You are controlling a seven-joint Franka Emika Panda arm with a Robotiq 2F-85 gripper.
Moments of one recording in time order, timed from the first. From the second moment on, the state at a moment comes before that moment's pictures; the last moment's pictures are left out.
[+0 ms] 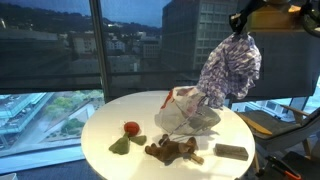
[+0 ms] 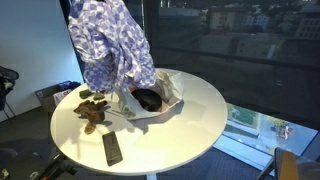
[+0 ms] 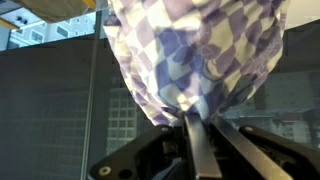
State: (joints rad) arm 0.03 -1.04 0.29 -2.77 -0.73 2.36 1.21
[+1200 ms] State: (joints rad) arm -0.32 -0.47 0.30 -2.69 -1.34 3.01 1.46
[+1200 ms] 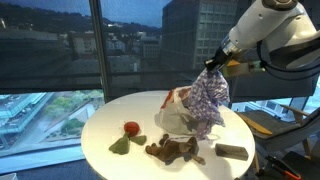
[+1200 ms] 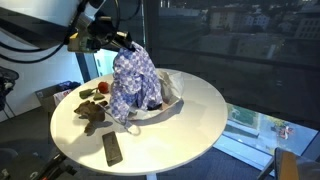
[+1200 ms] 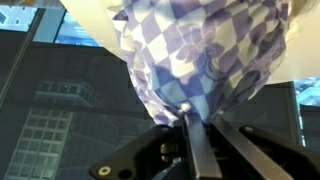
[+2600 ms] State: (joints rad) arm -0.30 0.46 0.31 -2.07 -1.64 2.87 1.32
